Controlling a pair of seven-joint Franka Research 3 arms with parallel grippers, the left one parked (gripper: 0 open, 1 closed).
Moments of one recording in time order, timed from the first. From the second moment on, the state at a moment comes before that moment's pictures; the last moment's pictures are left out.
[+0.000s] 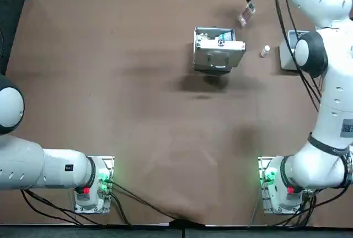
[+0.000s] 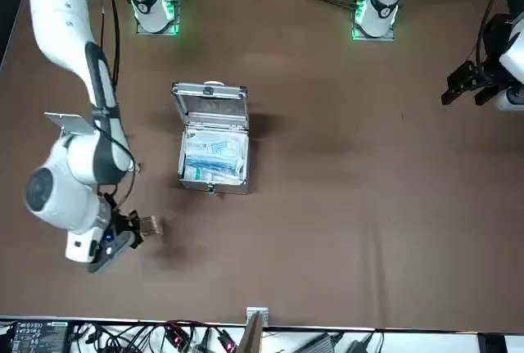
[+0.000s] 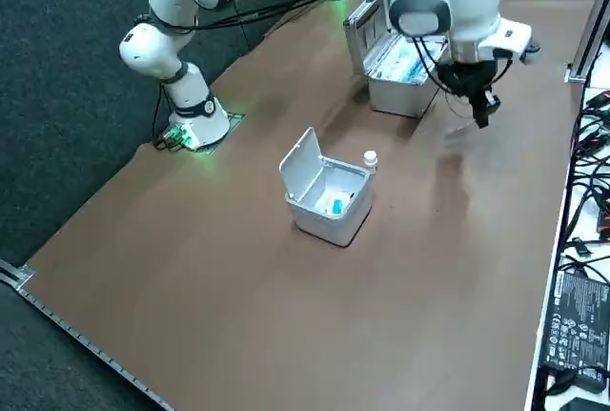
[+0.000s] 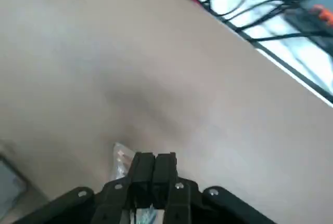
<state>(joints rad) 0.10 0.81 -0.02 -1.16 0.15 2.12 -0.63</state>
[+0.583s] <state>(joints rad) -0.01 0.63 -0.10 -1.15 0.15 1.81 -0.62</state>
